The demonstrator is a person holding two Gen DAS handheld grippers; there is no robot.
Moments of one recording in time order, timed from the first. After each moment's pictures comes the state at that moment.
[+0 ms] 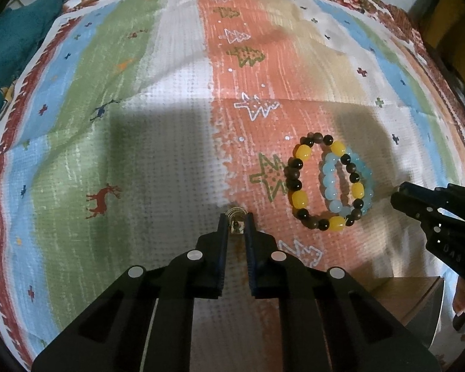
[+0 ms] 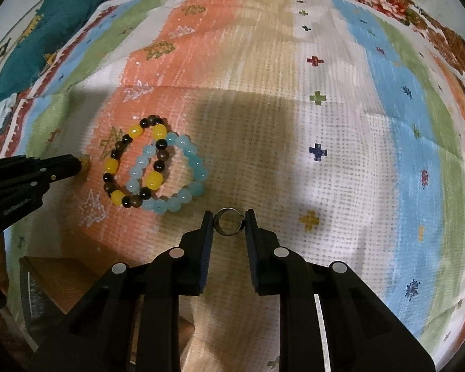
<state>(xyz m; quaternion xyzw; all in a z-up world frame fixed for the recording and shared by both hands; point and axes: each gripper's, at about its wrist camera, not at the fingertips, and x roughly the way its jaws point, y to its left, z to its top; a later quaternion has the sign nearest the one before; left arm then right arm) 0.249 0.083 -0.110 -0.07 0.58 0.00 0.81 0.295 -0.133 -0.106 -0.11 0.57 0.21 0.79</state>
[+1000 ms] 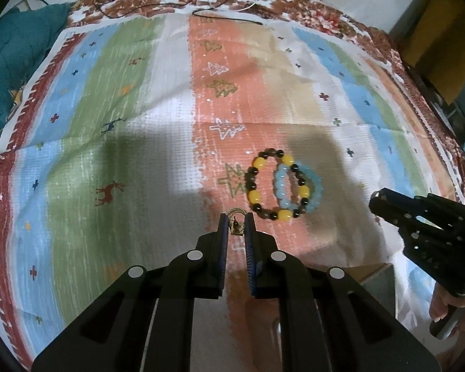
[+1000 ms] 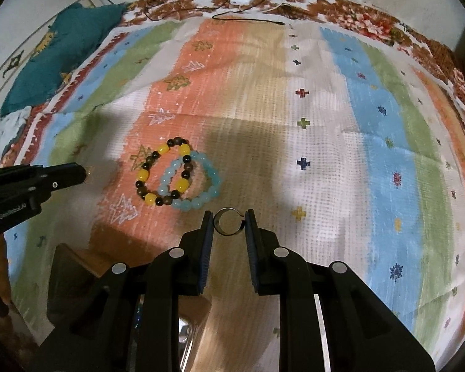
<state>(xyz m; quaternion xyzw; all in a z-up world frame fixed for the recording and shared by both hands) 0.218 0.070 -0.061 -0.10 0.53 -0.03 0.84 0.262 -0.145 -0.064 -0.10 0.52 0.22 0.82</state>
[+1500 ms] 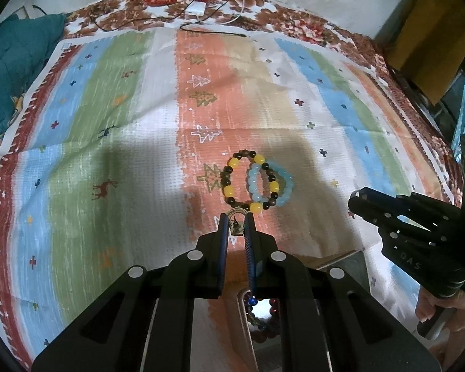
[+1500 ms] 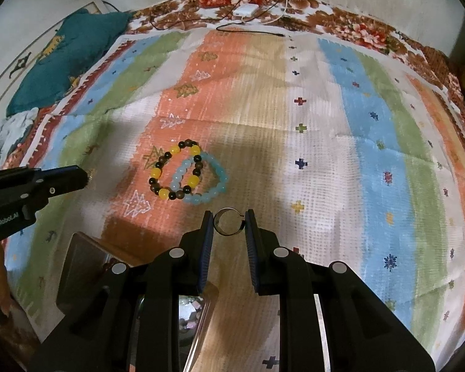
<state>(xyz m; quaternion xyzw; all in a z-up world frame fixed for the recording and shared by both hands) 0.194 0.054 -0.039 -0.10 0.51 -0.05 0.86 0.240 -0.149 -0.047 -0.10 0.49 0.22 0.84</state>
